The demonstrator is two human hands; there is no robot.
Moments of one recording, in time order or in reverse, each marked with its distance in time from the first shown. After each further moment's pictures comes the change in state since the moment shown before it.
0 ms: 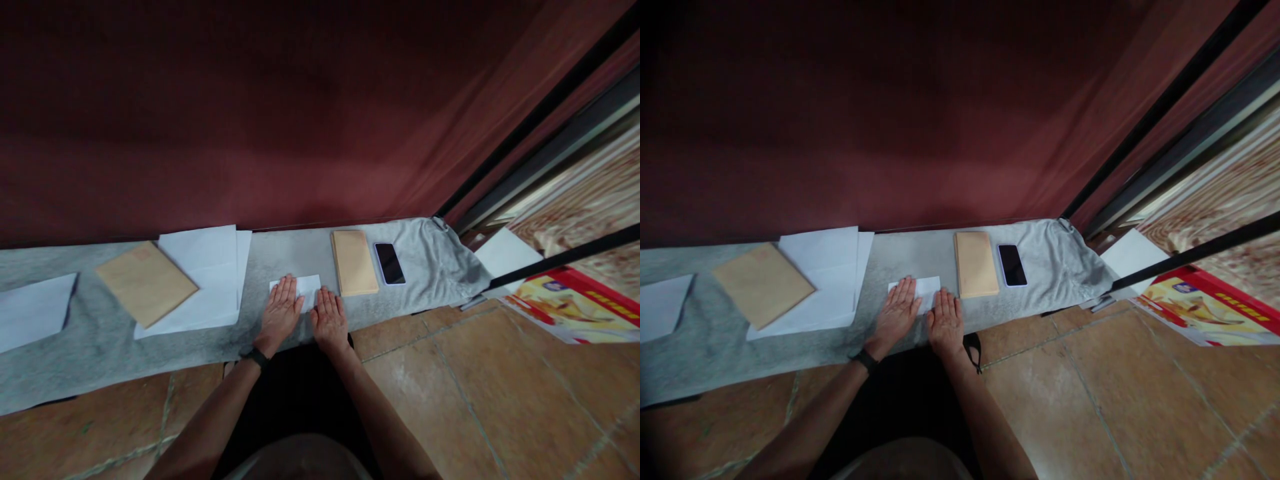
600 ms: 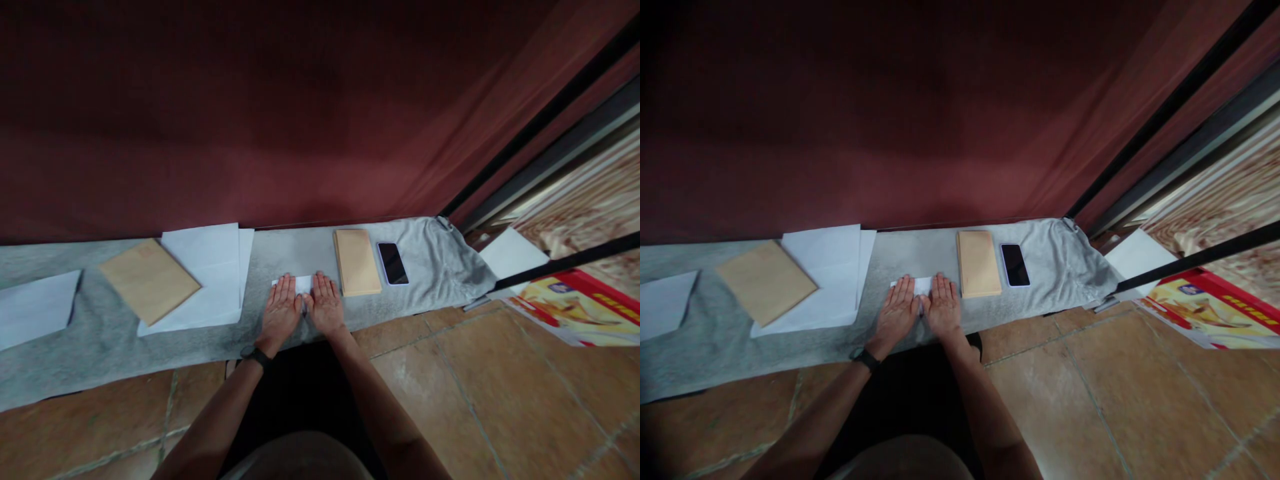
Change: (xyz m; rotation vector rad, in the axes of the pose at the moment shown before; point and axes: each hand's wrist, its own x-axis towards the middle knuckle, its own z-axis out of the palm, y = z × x) left_hand -0.004 -0.003 0.001 0.114 0.038 -0.008; right_hand 0.042 0.002 0.021 -0.014 -0.038 -0.057
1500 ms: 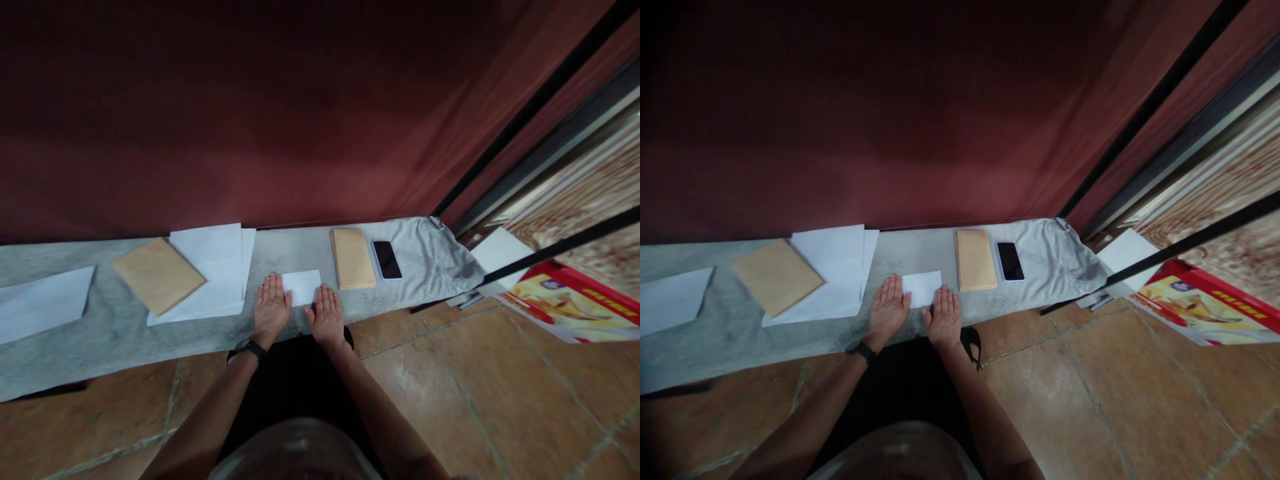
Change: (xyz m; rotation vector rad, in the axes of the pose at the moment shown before) left_hand -0.014 -0.011 0.001 -0.023 0.032 -0.220; right_hand -0.059 -0.009 -0.006 -0.057 0.132 -0.003
